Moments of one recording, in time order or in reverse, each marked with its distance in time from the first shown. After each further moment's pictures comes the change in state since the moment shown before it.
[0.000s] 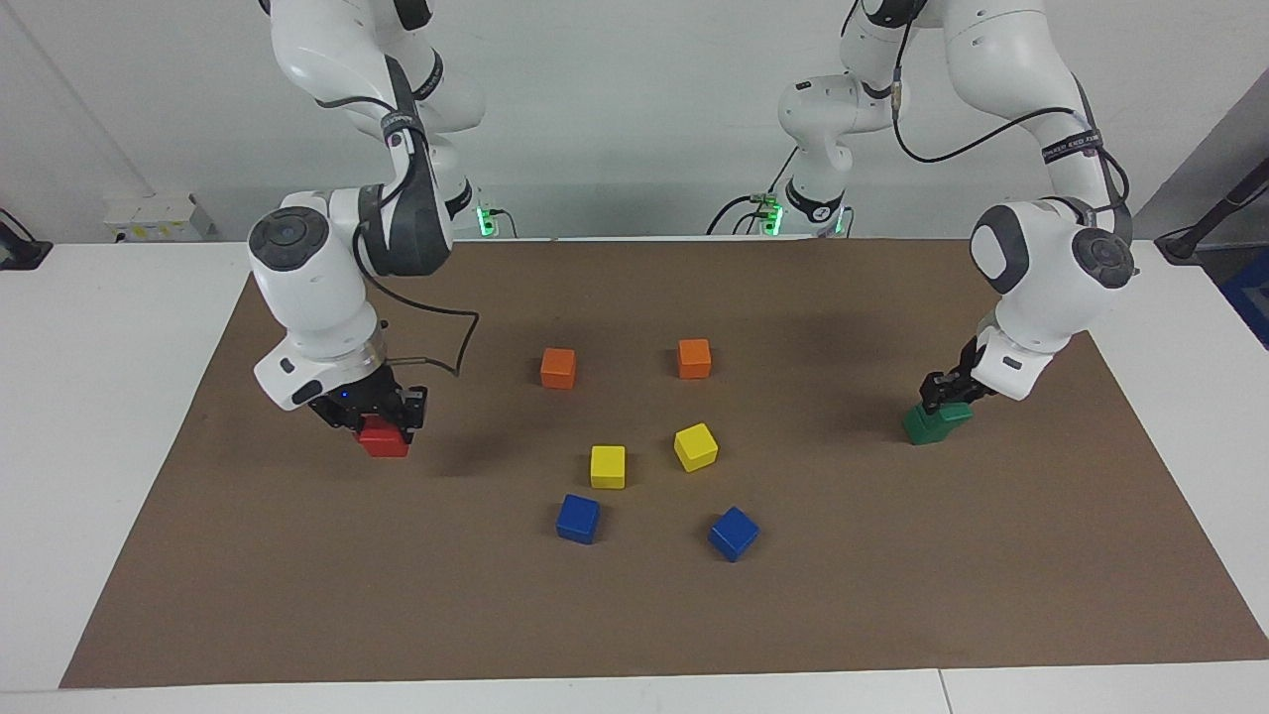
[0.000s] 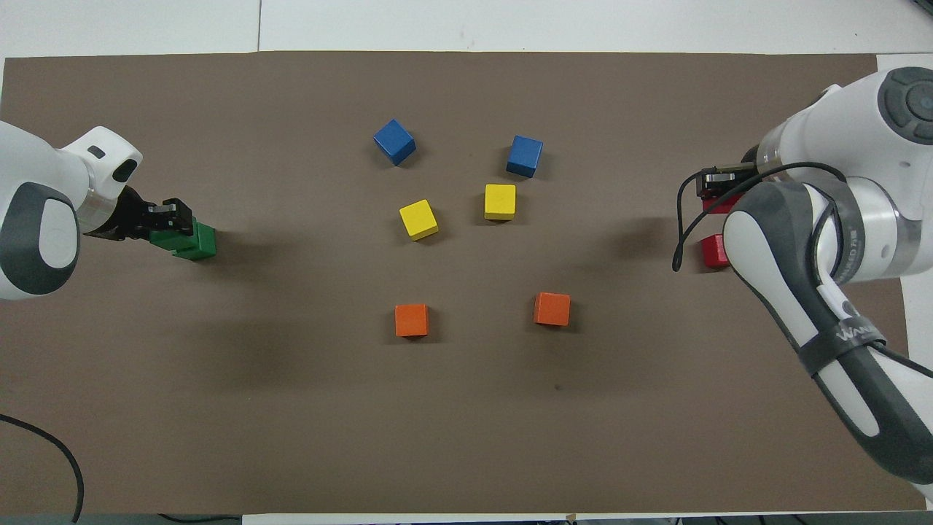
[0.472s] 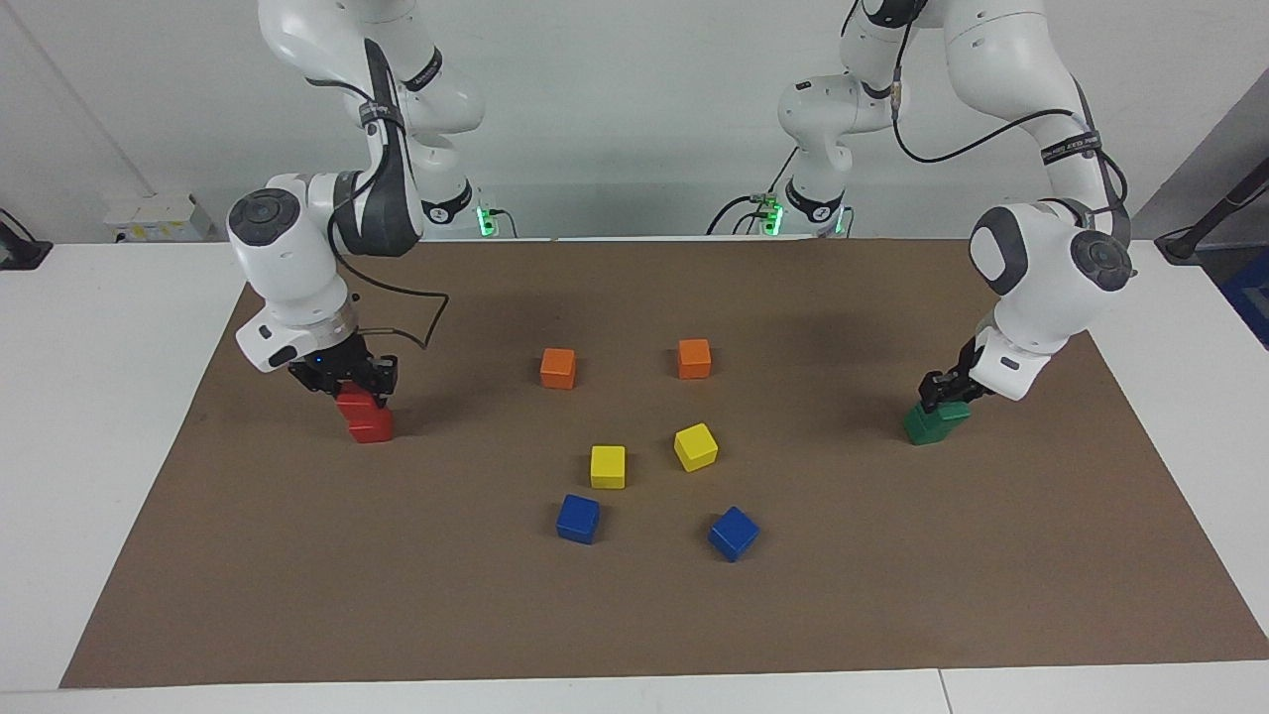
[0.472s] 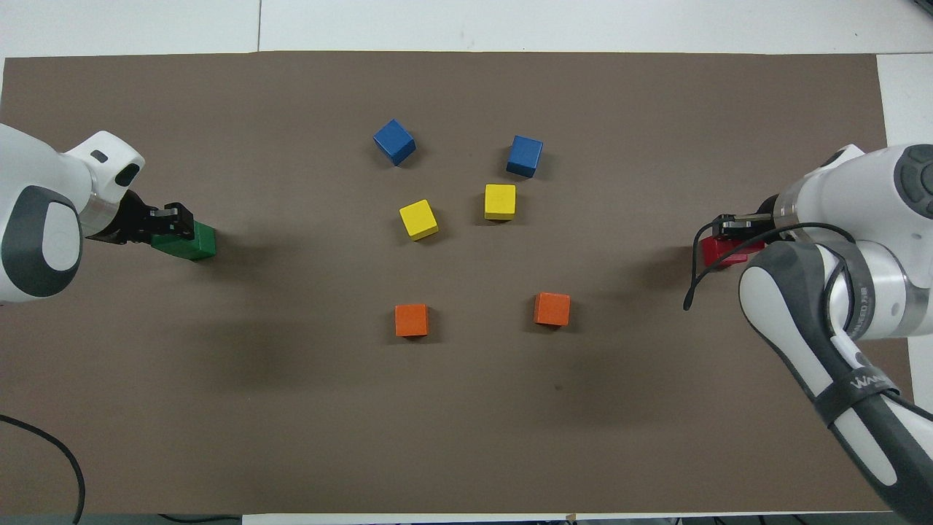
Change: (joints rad) left arm 0.000 0.000 0.001 -0.014 0.000 0.004 0.005; right arm -0.049 -0.116 0.000 -0.247 0.000 0.125 -0.007
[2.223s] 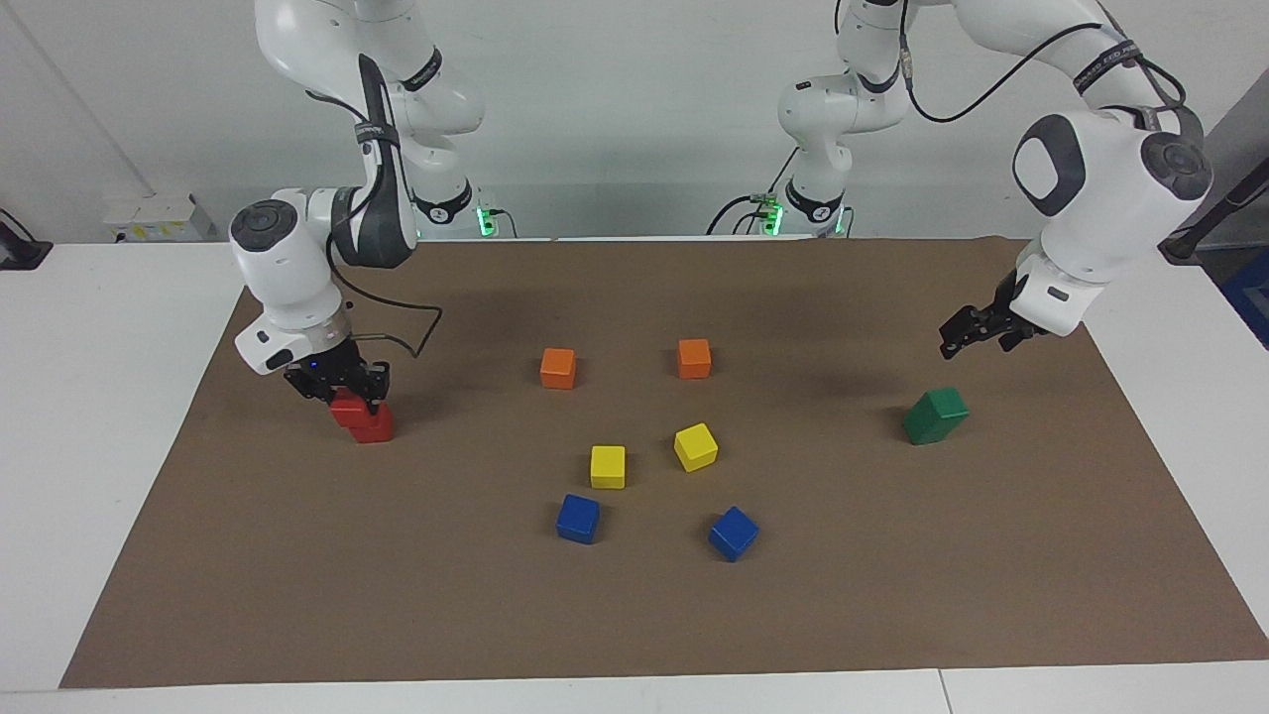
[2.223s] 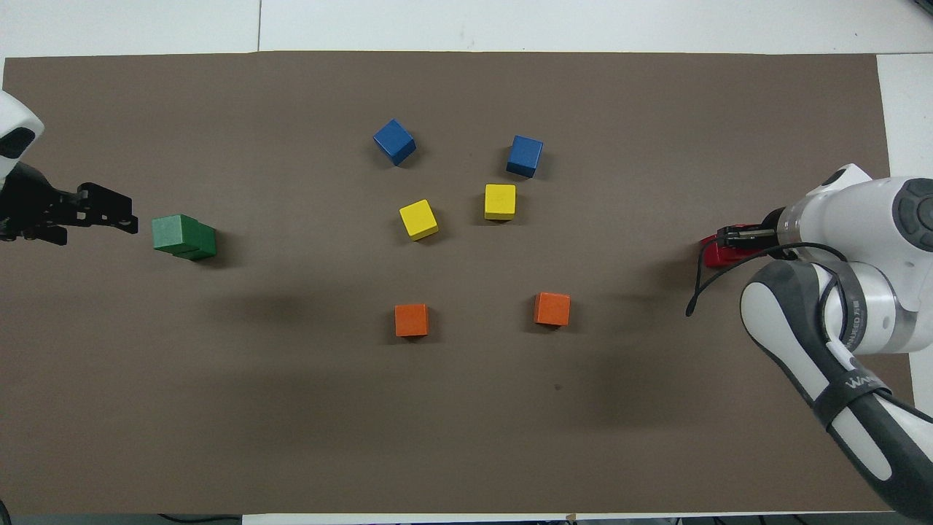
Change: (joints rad) left arm 0.000 -0.154 -0.002 0.244 0.000 -0.433 0.002; right arm -0.054 0.009 0.015 -0.078 0.000 0.135 -0.055
